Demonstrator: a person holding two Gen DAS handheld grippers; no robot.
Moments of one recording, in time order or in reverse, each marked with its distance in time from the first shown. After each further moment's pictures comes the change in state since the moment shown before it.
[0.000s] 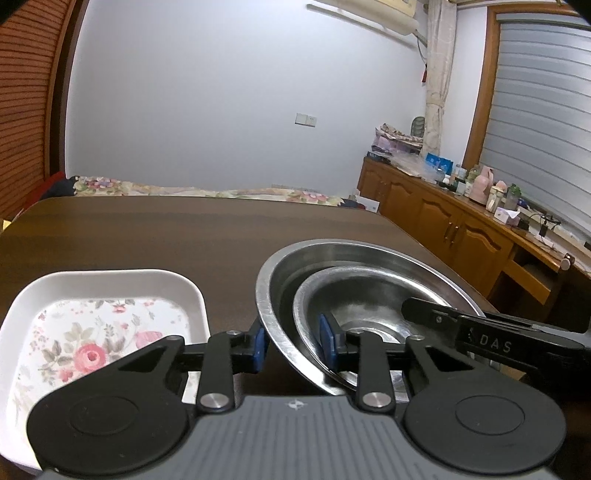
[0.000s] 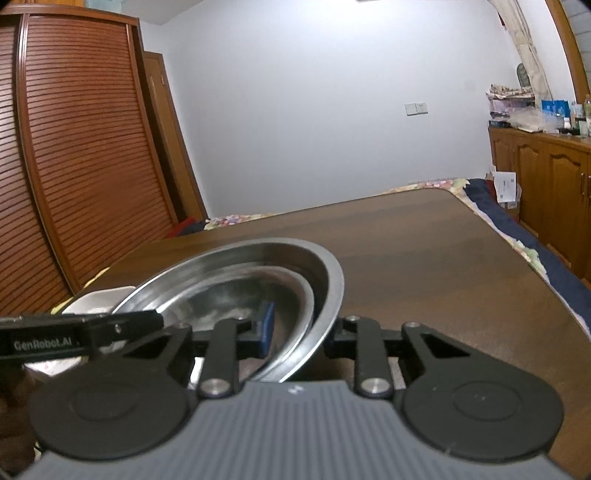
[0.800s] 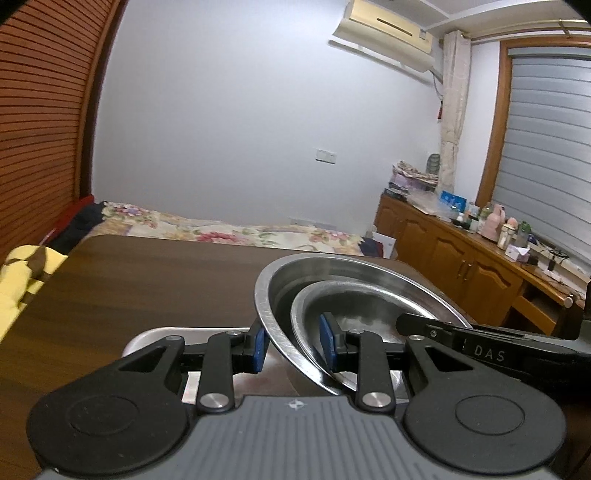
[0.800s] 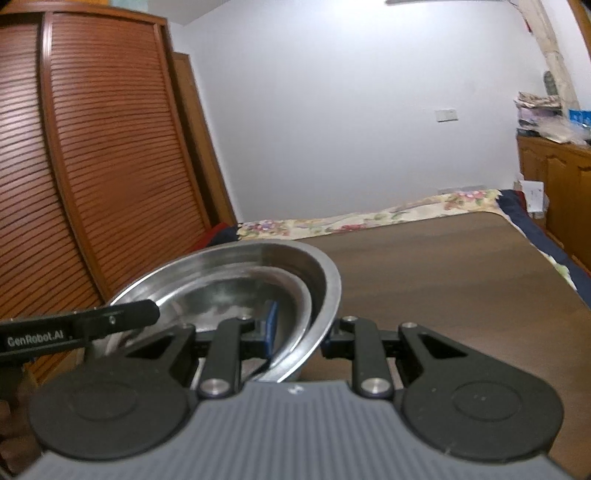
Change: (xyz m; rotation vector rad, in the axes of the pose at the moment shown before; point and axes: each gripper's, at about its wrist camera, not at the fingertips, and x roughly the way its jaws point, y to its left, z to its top) left arm -0.066 0.056 0.030 -0.024 -0.113 0.050; right arm 0.006 0.063 0.022 -0.045 0.003 0.090
